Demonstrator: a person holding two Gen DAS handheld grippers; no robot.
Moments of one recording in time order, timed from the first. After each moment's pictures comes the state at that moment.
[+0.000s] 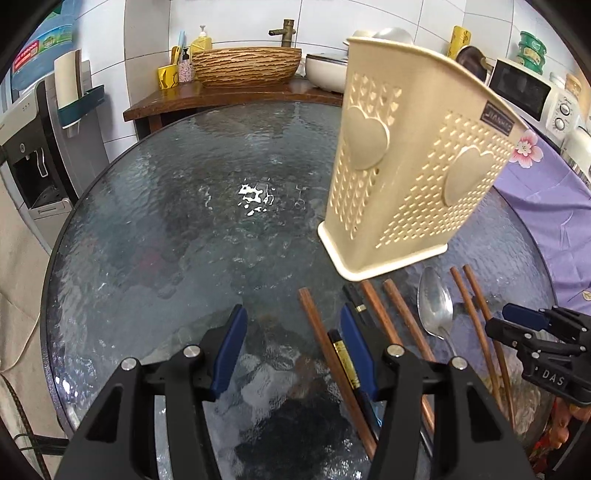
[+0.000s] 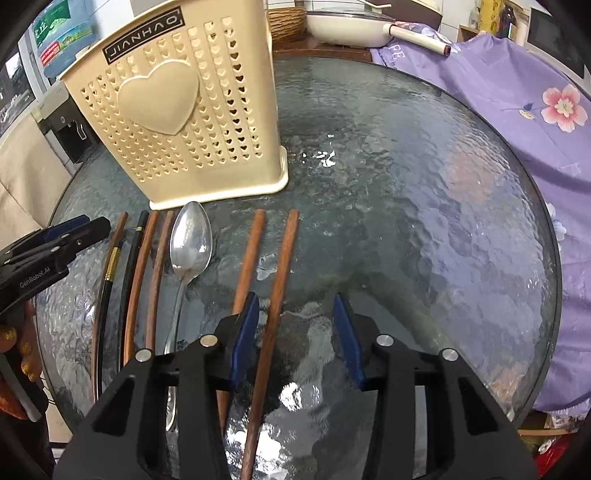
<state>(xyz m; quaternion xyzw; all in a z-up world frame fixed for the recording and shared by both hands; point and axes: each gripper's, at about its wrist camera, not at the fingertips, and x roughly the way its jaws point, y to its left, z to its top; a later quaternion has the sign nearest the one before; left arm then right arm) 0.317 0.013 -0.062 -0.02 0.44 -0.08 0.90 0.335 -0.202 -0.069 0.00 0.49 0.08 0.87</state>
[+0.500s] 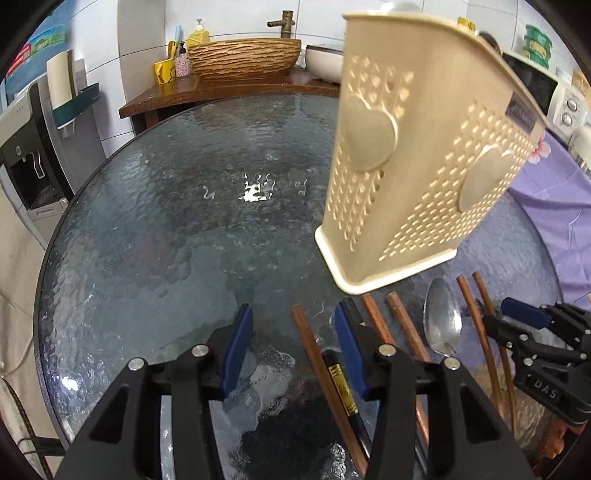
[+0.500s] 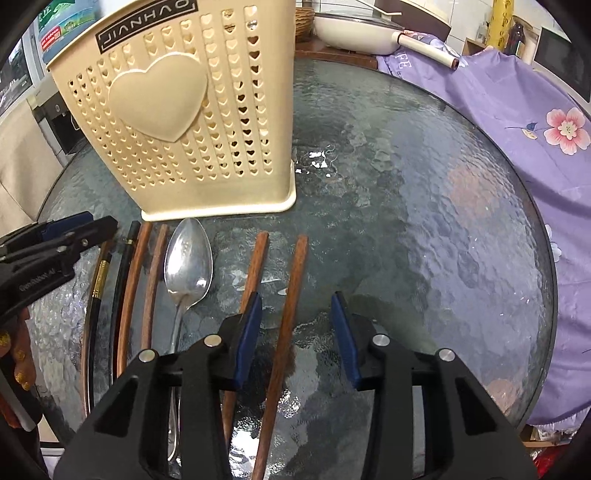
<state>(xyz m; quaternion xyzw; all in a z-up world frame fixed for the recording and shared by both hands) 0.341 0.005 -0.069 -0.01 0.45 -0.07 0.89 0.361 -0.188 -0.072 -0.02 0.49 0.06 0.87</state>
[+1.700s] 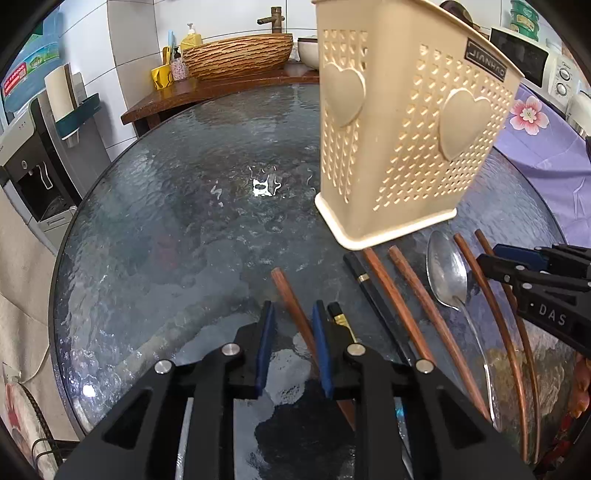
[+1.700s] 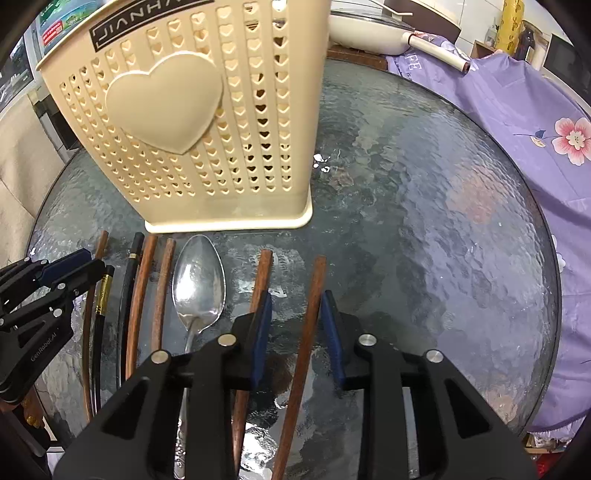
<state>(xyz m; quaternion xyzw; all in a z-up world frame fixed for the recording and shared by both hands) 0.295 -0.005 -0.074 0.03 0.46 -0.07 0.89 0.377 -0.176 -0.079 -0.03 0.49 0.07 0.87</state>
